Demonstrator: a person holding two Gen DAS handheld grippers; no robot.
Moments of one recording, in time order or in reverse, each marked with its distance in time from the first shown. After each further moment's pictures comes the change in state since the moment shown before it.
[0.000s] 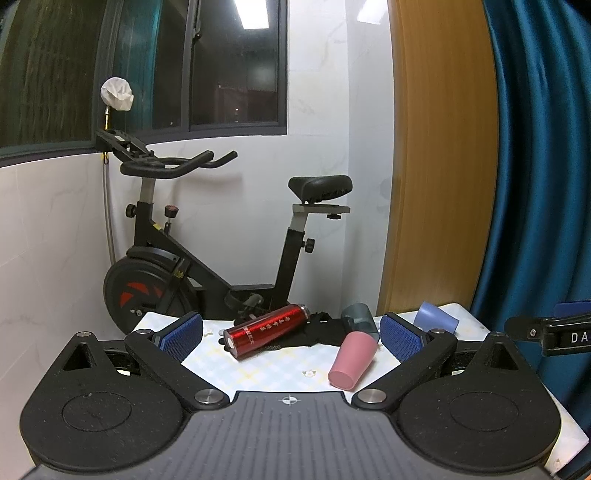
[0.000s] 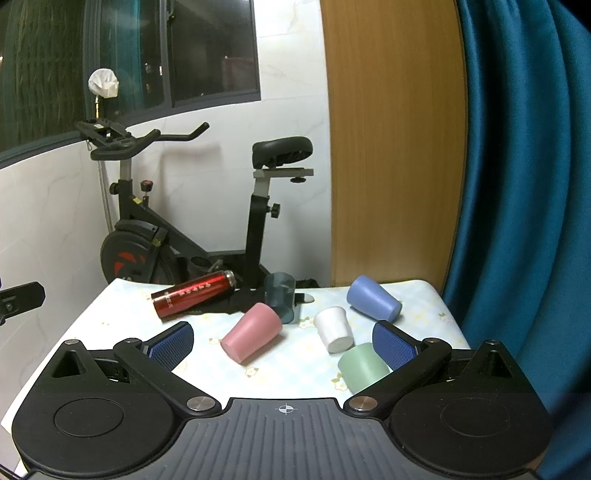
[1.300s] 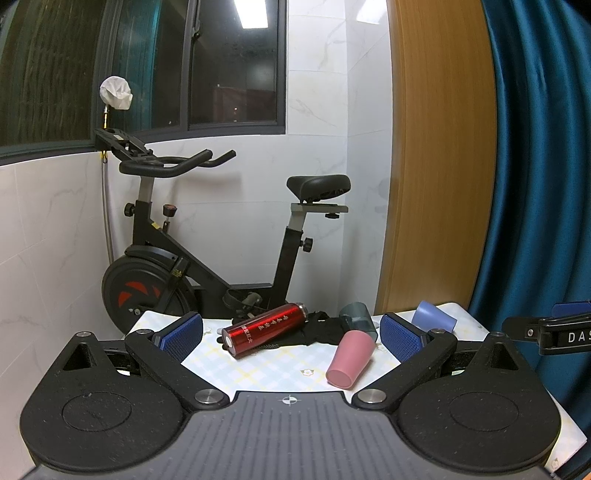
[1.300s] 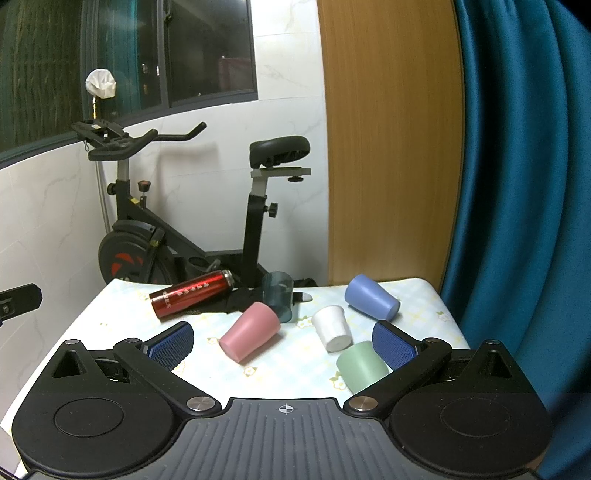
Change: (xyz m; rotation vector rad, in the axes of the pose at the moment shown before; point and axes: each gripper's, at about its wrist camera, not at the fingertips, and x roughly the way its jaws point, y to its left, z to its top) left arm 0.001 -0.002 0.000 0.001 0.001 -0.002; right arm -0.001 0.001 0.000 0.000 0.000 -0.004
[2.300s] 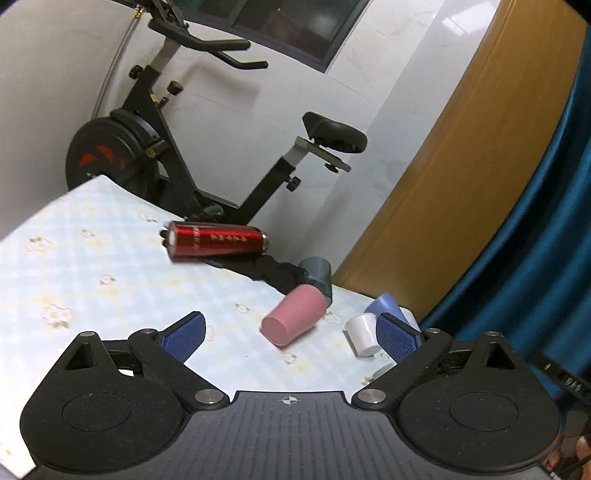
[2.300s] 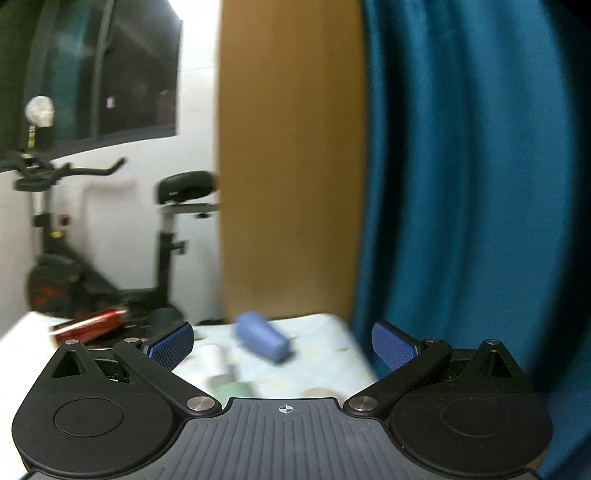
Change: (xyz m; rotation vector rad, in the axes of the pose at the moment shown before) left arm 0.071 0.015 -0.060 -0.452 0.160 -0.168; right arm 0.014 -0.123 -0.025 0.016 -0.147 -0.245
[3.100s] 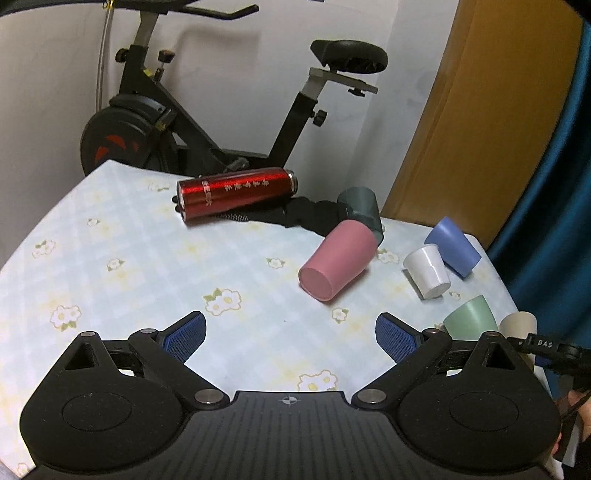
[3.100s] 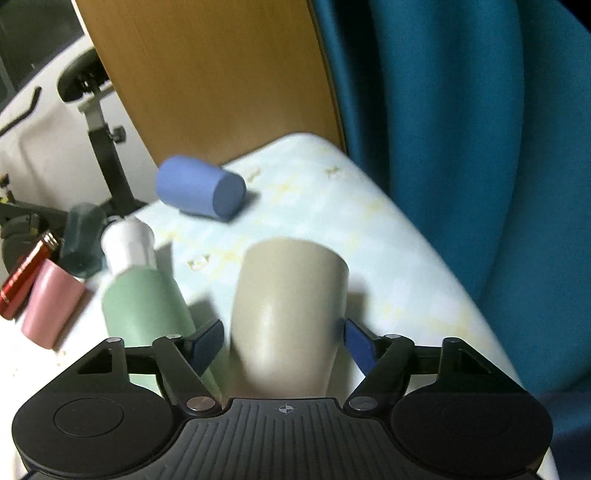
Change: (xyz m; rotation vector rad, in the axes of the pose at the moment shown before) left arm 0.071 -0.022 -0.007 0.173 0.197 0.200; right arm 0.201 -0.047 -0.113 0.297 0.512 0.079
